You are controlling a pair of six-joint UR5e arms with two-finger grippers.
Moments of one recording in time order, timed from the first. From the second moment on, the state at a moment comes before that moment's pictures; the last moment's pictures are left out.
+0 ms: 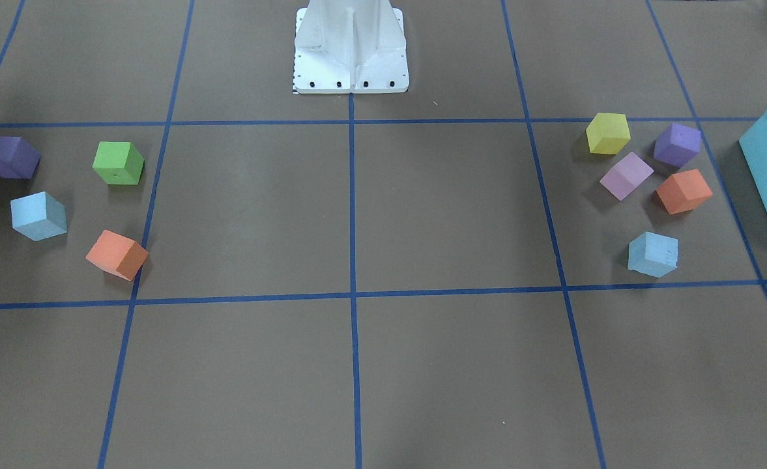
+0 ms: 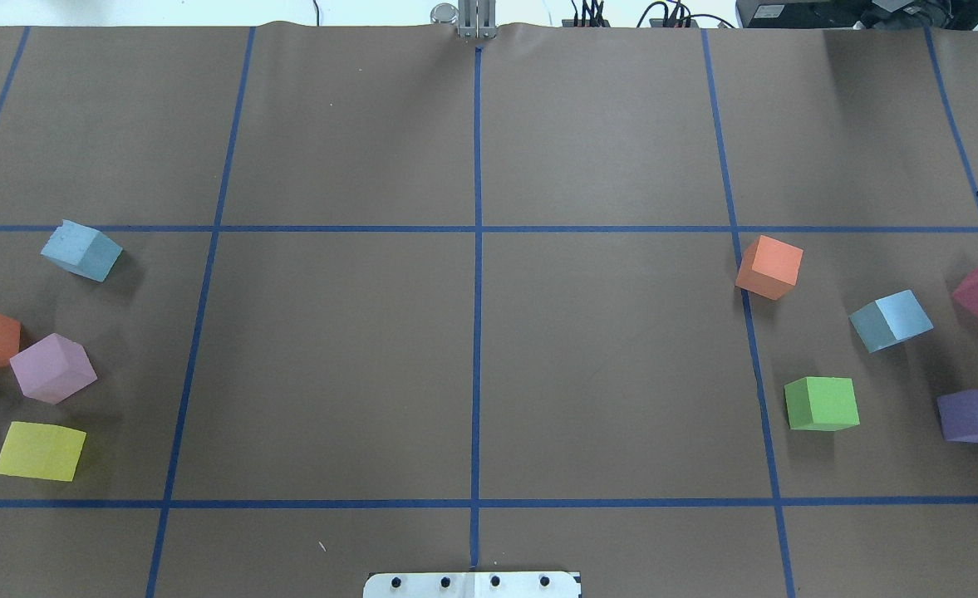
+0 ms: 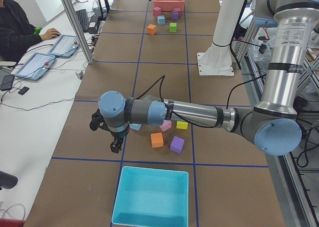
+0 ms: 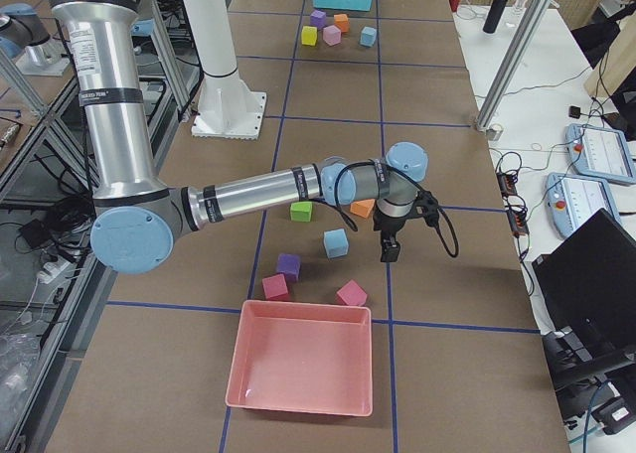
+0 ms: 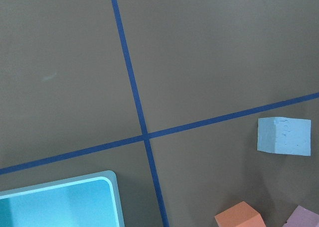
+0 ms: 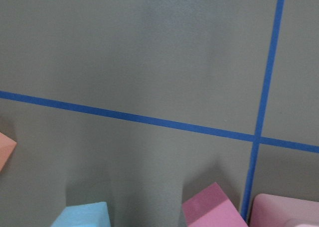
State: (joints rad) left arm -1.63 -1.69 -1.60 -1.50 -2.46 0.22; right arm 1.32 -1.43 1.68 -1.62 2.30 0.16
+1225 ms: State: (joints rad) left arm -1.63 -1.69 -1.60 -1.50 -2.46 0.21; right arm 1.00 -1.60 1.61 -1.04 2.26 0.52
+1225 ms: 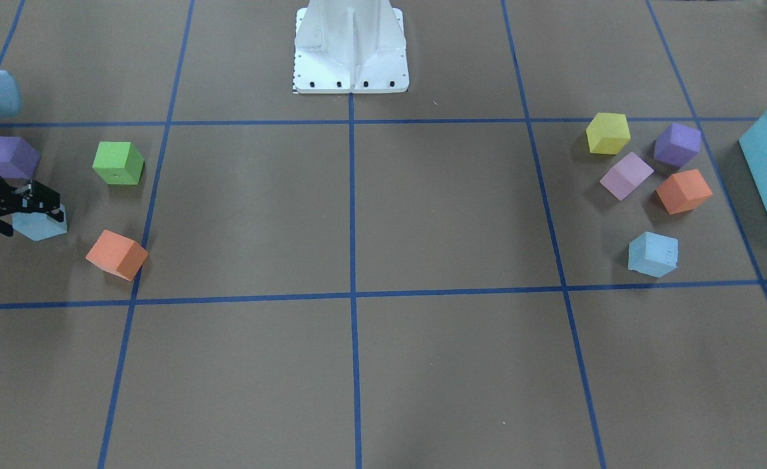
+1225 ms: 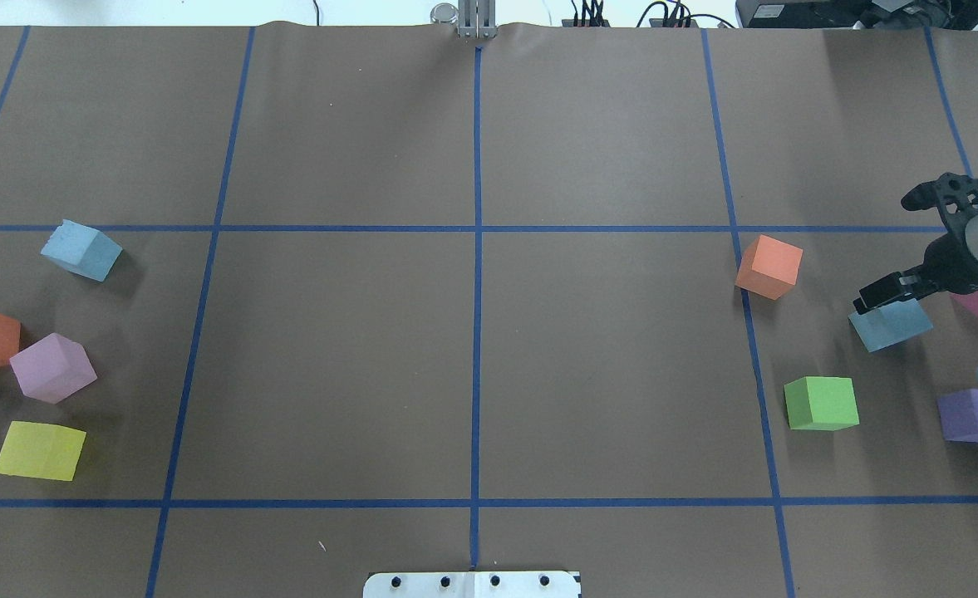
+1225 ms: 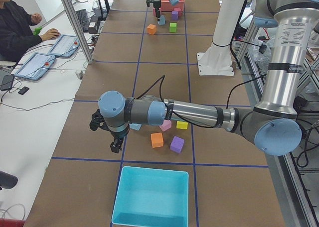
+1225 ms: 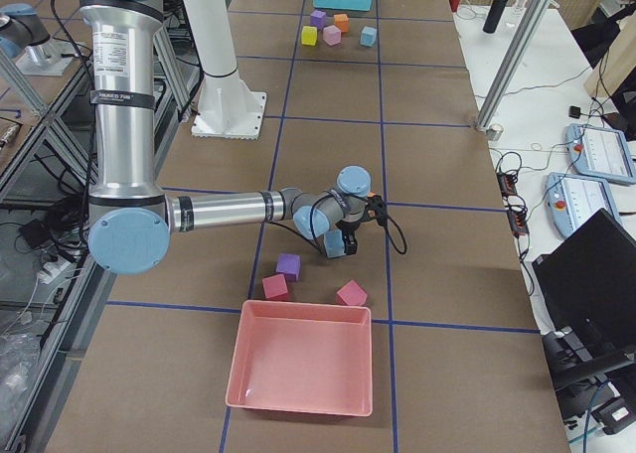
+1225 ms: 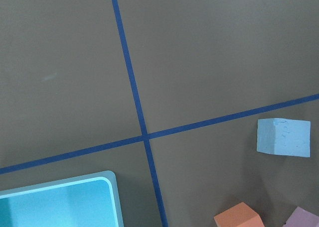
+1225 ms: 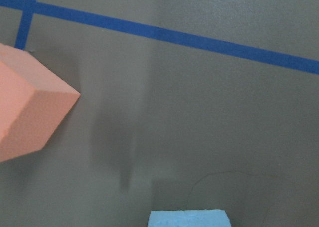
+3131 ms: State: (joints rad) left arm -1.58 -1.75 -1.60 -1.50 -2.46 0.07; right arm 0.95 -1.57 1.75 -1.22 2.21 0.54
